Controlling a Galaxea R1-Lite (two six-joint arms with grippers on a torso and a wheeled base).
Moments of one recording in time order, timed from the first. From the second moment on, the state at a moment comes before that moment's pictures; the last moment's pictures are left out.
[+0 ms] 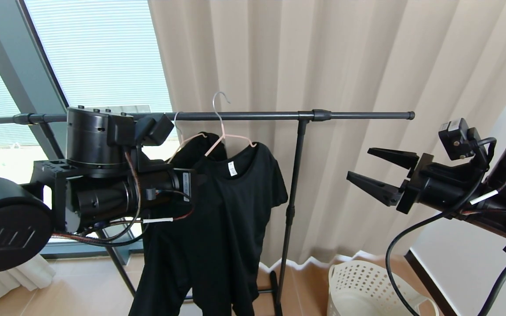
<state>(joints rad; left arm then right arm) -0.48 1.63 -0.91 -0.31 -0.04 -0.19 0.18 1.68 -0.56 -1.10 0.62 -0.02</state>
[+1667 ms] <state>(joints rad) -0.46 1.95 -1.20 -0.31 0.01 -0.19 0.18 1.69 -0.56 -1.10 0.62 -0.04</state>
